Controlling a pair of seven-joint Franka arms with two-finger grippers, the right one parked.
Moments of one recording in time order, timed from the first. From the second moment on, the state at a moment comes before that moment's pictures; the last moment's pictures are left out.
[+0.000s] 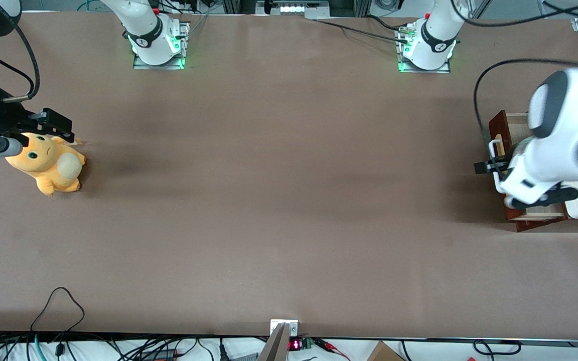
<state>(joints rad) -0.06 0.31 0.02 -1.48 0.11 1.50 -0.28</state>
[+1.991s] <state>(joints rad) 0.05 0.15 -0.07 -1.50 -0.07 1.65 -0.03</state>
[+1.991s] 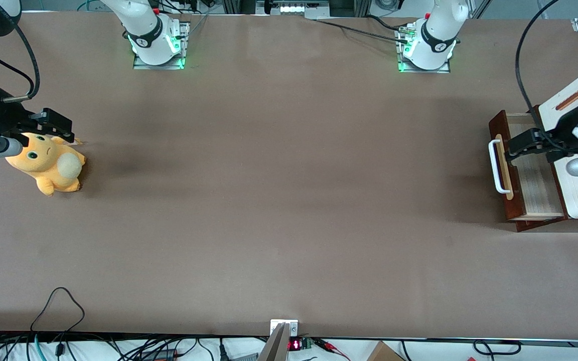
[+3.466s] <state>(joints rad) 0.06 0.01 -0.08 -1.65 -0.06 1.72 -0.03</state>
